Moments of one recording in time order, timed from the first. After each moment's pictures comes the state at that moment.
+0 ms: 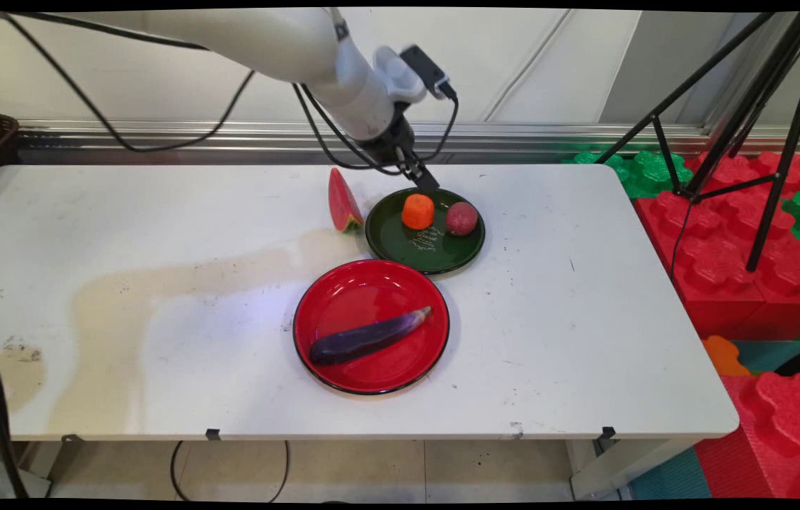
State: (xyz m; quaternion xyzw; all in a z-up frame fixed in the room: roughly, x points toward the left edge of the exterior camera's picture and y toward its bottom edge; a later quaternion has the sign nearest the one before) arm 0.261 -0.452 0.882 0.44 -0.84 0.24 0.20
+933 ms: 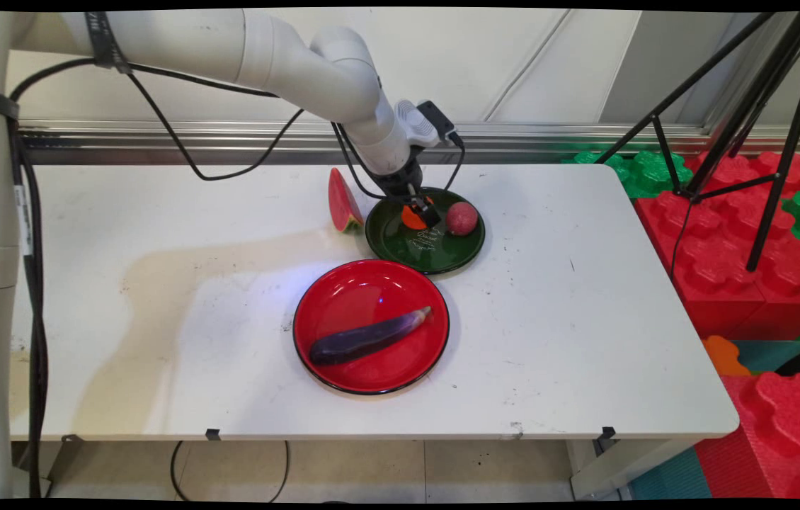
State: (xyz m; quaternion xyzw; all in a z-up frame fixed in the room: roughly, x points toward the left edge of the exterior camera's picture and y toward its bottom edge) arm 0.255 -0.505 0.799 0.44 -0.86 0.20 0.16
